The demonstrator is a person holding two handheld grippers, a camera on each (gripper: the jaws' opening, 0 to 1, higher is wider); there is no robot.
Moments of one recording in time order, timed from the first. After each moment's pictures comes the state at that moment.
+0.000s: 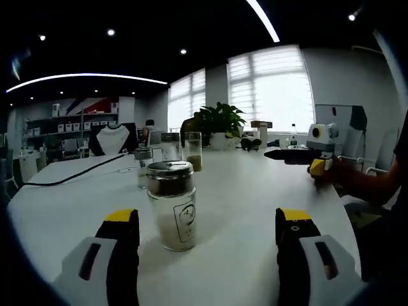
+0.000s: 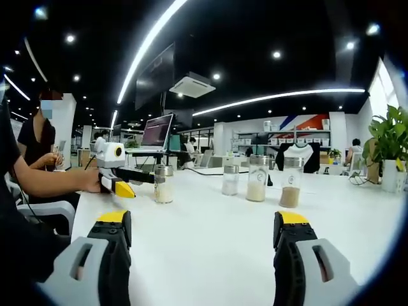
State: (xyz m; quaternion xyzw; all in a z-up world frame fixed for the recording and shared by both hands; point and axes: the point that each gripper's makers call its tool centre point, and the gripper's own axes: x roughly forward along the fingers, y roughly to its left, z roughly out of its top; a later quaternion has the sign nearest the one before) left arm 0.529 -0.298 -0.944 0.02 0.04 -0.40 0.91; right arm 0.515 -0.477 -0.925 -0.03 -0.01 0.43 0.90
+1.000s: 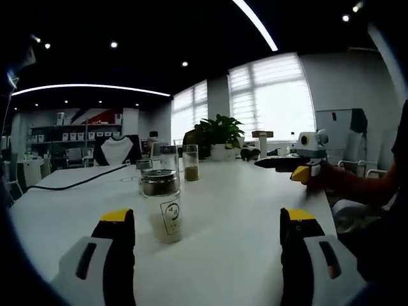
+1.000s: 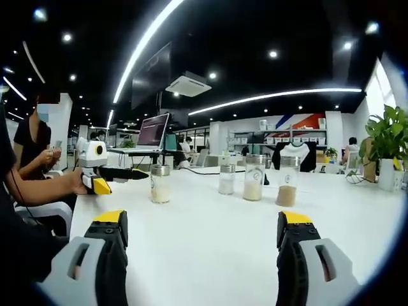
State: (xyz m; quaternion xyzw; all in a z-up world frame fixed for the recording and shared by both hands) left arm 0.503 -0.294 -0.935 0.02 0.01 -0.40 0.92; right arm 0.512 -0.474 -0.926 -0.02 0.00 0.43 0.90
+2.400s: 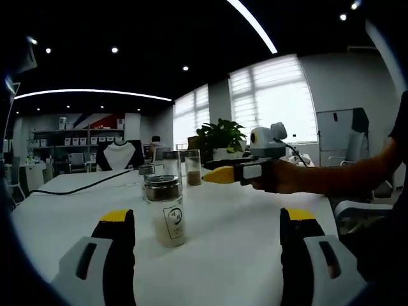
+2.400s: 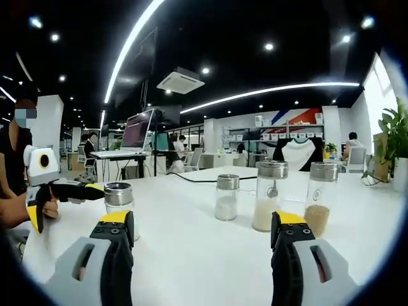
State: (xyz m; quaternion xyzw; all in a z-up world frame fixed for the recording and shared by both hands) left arm 0.503 -0.288 -0.928 0.02 -0.01 -0.38 0.92; right arm 0.635 -0.379 -0.912 -0.02 0.01 0.40 0.92
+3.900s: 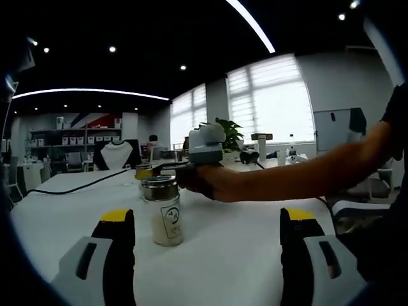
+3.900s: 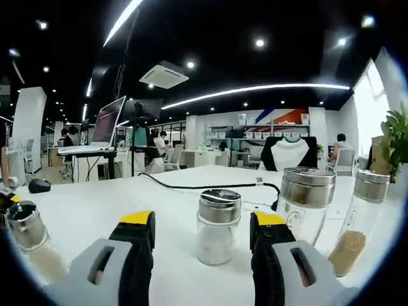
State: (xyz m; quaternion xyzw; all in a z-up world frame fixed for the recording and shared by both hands) left arm 0.502 -0.289 -0.928 0.01 -0.01 -0.40 0.92; right arm 0.745 -0.311 -0.925 -0.05 0.02 0.33 0.94
